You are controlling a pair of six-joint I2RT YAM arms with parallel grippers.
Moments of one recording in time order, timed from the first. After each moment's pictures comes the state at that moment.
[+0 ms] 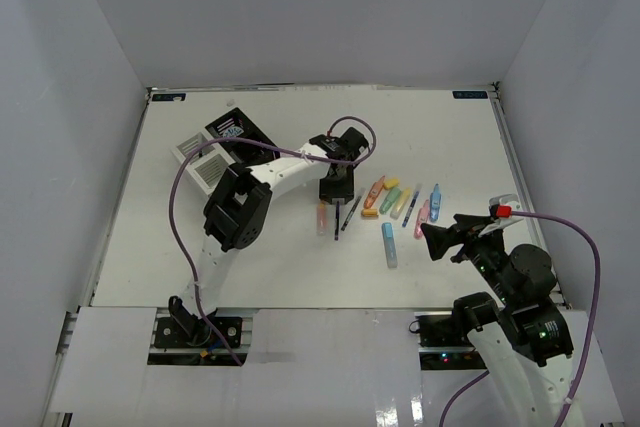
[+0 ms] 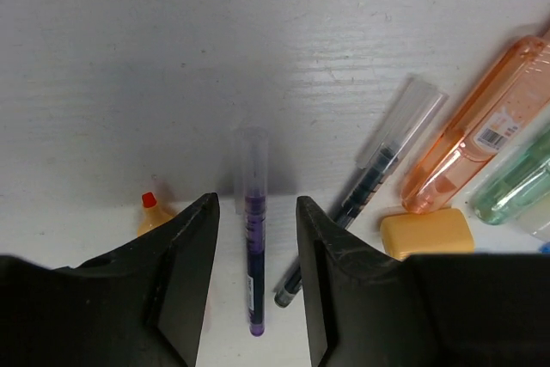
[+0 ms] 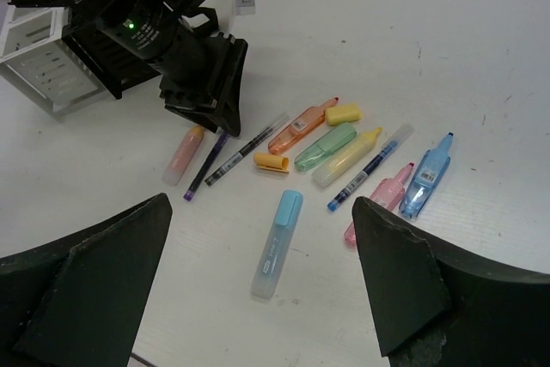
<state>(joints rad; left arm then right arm) -0.78 2.22 1.81 -0.84 -0.14 -0.70 0.32 0.08 0.57 -0.61 -0.14 0.23</state>
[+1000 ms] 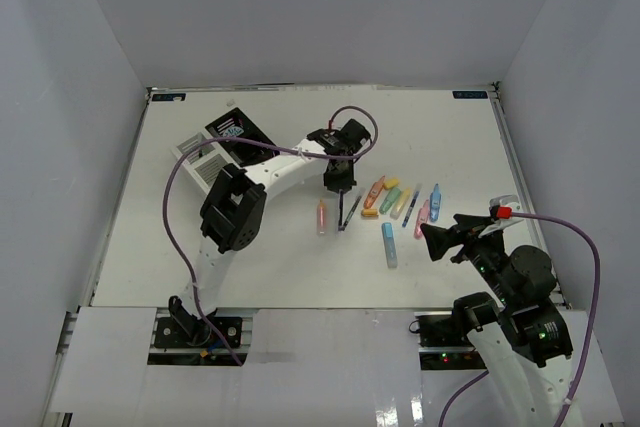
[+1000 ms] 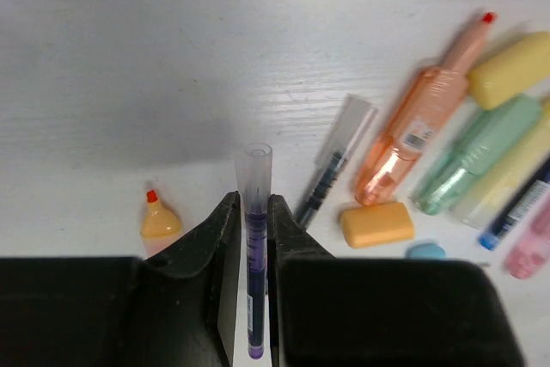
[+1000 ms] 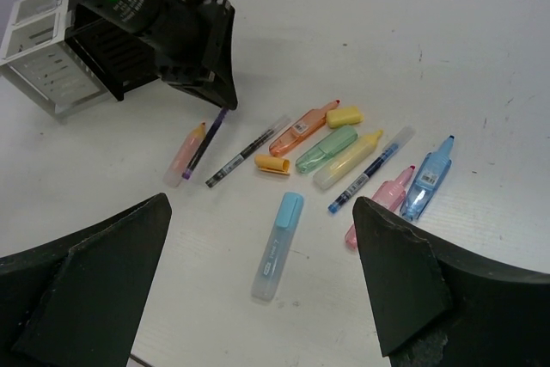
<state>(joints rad) -0.78 2.21 1.85 -0.82 -0.17 -0.70 0.32 0.07 0.56 -0.60 -0.15 0.23</state>
